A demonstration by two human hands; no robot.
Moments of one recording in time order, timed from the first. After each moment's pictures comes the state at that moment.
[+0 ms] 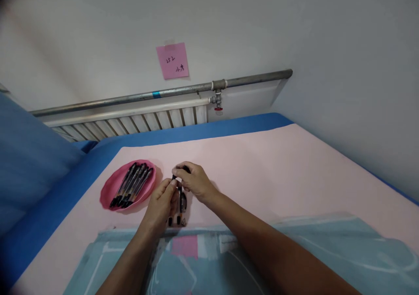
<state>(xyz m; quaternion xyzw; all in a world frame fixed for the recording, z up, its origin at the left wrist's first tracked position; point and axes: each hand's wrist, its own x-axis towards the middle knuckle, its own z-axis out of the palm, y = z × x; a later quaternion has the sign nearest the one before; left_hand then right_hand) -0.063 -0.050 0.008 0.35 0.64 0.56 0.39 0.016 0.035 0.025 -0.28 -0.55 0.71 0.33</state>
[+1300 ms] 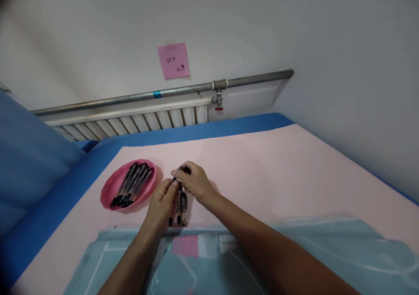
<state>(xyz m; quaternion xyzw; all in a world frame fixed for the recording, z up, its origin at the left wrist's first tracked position) -0.064 -0.050 0.007 0.41 0.68 0.54 0.30 0.014 0.034 0.021 -0.30 -0.57 0.67 0.36</state>
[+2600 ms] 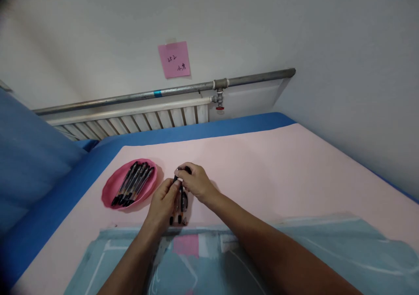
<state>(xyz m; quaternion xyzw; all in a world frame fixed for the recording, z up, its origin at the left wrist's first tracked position) -0.066 -0.050 0.004 0.41 0.69 0.53 0.29 0.013 0.036 0.018 -0.30 -0.57 0.68 0.34</state>
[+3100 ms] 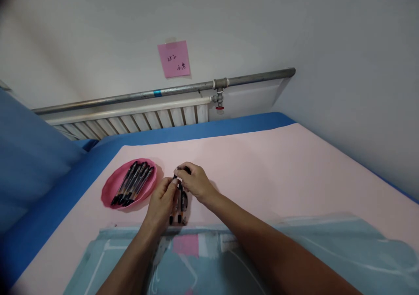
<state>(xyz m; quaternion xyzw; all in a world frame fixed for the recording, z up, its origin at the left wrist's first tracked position) -0.065 -0.049 0.005 0.39 0.69 0.54 0.29 0.013 0.035 0.017 -0.30 -0.57 0.68 0.35</state>
